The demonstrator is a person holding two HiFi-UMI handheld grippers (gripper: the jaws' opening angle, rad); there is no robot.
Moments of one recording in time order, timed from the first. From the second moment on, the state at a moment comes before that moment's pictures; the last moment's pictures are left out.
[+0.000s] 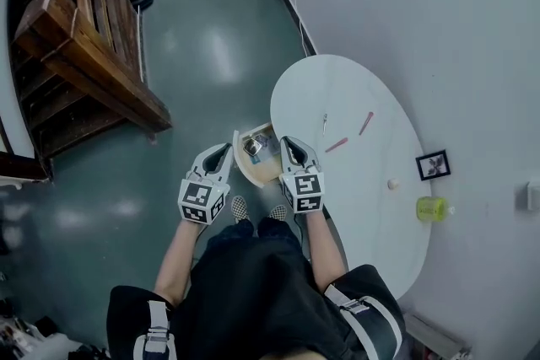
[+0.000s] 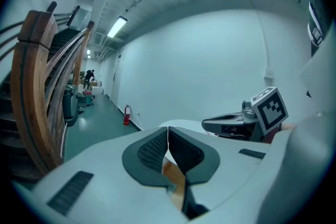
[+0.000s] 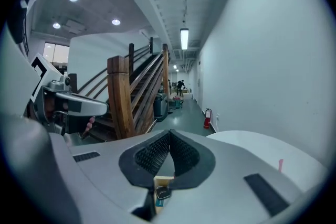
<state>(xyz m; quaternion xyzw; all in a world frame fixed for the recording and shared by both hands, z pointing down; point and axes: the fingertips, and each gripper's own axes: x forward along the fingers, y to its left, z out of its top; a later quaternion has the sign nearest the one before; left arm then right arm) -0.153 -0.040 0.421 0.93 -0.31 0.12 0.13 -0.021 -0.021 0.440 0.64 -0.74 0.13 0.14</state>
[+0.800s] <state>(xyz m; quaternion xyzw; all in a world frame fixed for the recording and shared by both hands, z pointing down) -0.163 -0.024 0.374 0.95 -0.28 0.09 0.07 -0.011 0.040 0.388 0.70 -0.70 0.08 0.10</state>
